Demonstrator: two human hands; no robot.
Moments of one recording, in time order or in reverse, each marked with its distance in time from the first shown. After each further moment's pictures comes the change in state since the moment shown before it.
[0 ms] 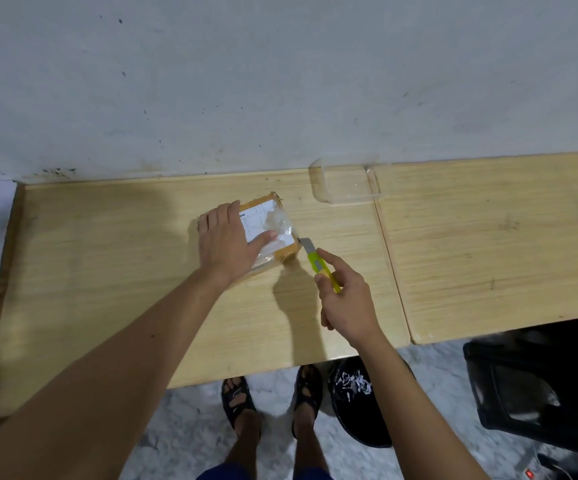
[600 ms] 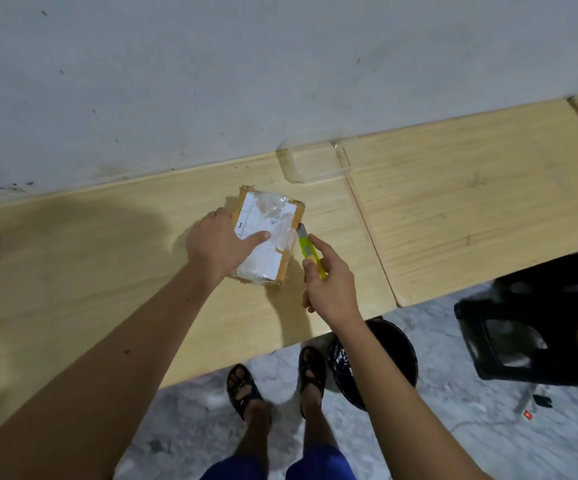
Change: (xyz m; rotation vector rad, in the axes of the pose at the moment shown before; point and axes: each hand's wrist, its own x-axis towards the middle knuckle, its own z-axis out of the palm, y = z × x) left_hand -0.019 0.037 -0.021 0.035 -0.174 -0.065; right_hand -0.017 0.018 0.010 0.141 0.164 0.071
